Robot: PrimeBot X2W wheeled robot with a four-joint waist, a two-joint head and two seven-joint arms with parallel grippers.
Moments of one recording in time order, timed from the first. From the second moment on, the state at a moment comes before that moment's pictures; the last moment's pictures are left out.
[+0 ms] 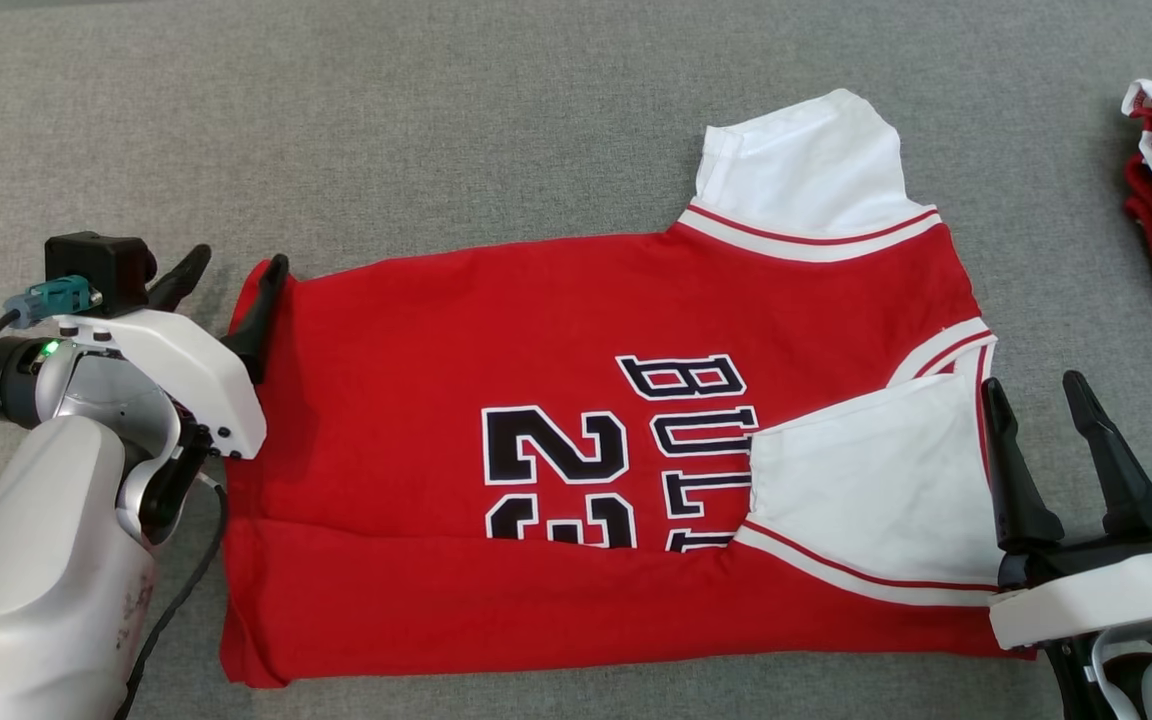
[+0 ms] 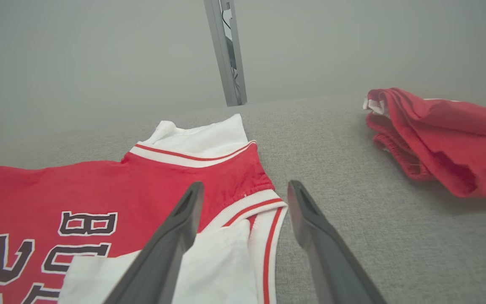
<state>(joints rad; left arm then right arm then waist) -0.62 0.32 -0.30 0.55 -0.50 -0.11 0.10 -0.07 -0.11 0.00 -0.01 0.29 0.13 -0.12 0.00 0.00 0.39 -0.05</state>
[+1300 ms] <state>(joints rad) -0.76 0.30 -0.41 0.57 -0.60 -0.13 0.02 -0.74 -0.33 0.11 0.35 0.47 0.13 -0.08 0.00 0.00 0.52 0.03</state>
